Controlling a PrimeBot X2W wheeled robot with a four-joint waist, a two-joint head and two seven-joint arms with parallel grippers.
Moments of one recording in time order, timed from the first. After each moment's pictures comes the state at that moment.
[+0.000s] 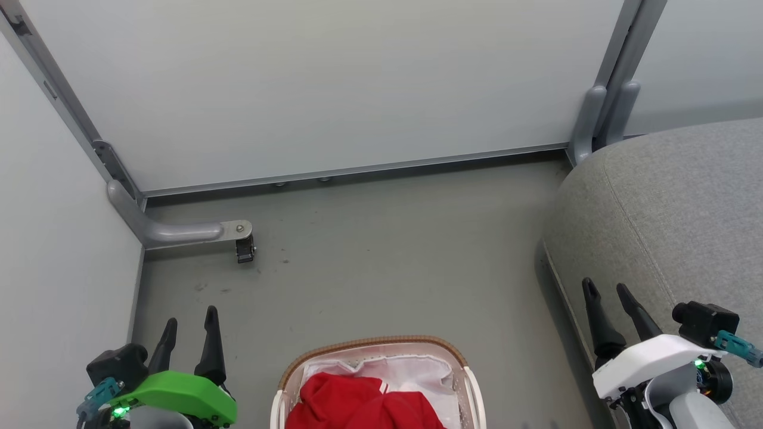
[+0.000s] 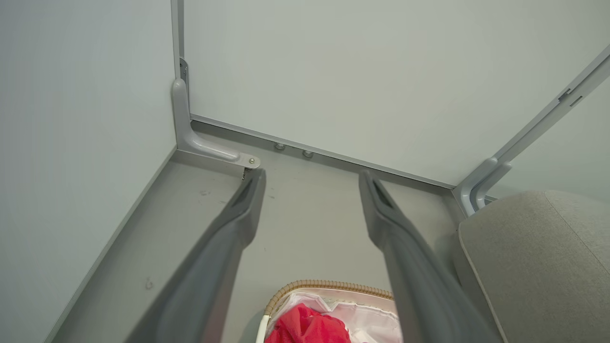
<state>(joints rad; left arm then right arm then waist) -0.08 0.09 -0.04 0.41 -0.49 -0.11 -0.15 -0.11 -0.13 0.06 0.34 0.59 0.13 -0.15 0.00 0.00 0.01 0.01</state>
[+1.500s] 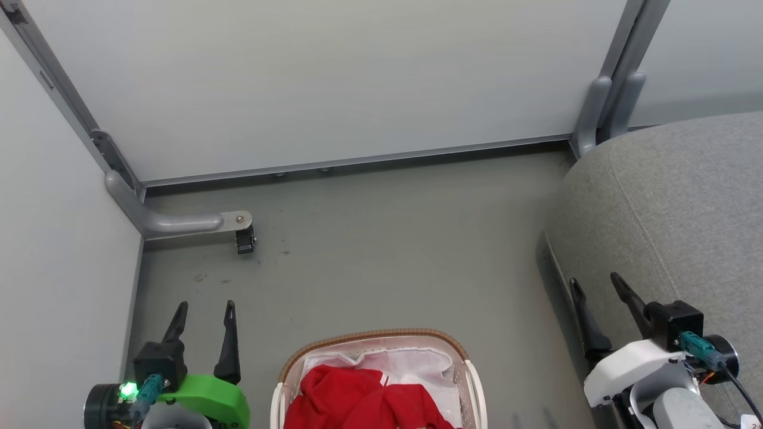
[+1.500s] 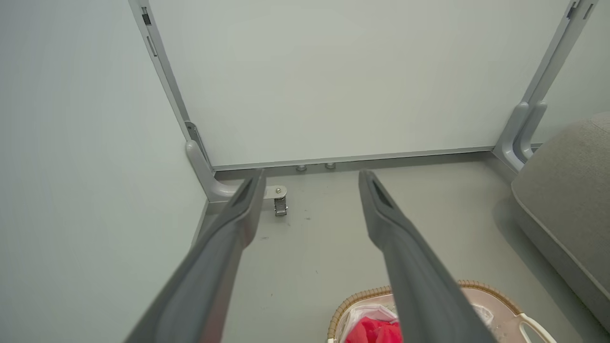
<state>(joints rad) -0.09 0.07 -0.03 0.42 -0.11 -0.11 -0.25 -0.13 -0.11 0.04 0.38 0.20 0.13 -0.24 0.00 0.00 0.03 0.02</state>
